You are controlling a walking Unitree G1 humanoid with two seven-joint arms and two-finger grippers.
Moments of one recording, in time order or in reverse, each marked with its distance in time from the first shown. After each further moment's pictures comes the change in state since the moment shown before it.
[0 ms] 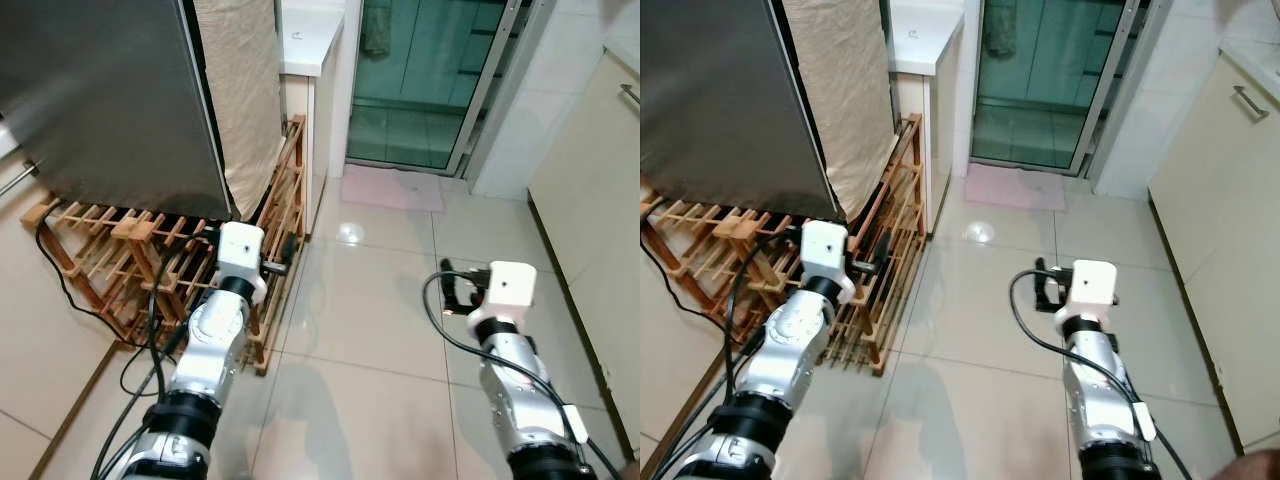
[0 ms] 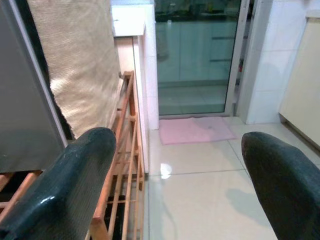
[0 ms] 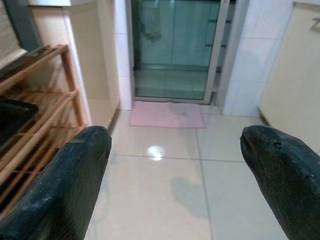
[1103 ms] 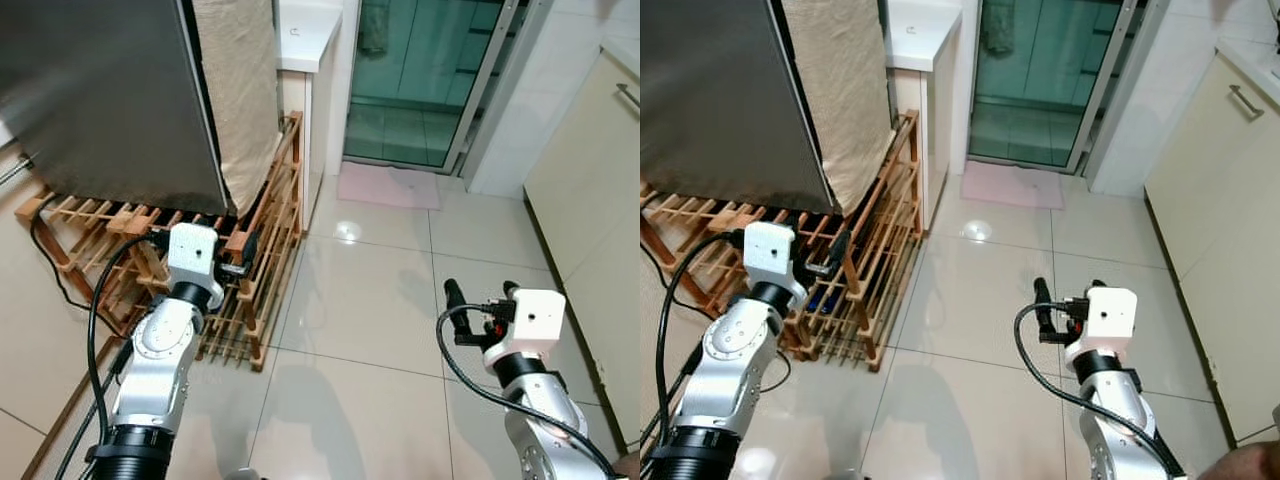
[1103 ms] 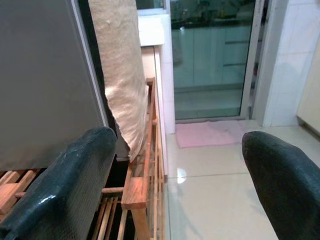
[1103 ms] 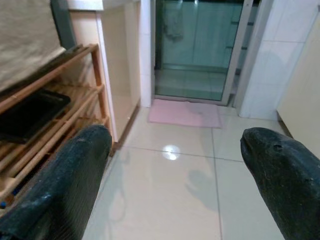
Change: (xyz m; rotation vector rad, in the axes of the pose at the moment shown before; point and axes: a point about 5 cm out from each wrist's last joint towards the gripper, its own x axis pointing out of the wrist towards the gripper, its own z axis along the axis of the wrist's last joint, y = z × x) left arm -0.034 0.035 0.019 0.043 -0.029 0.045; right arm -0.056 -0.004 0.018 0.011 0.000 0.086
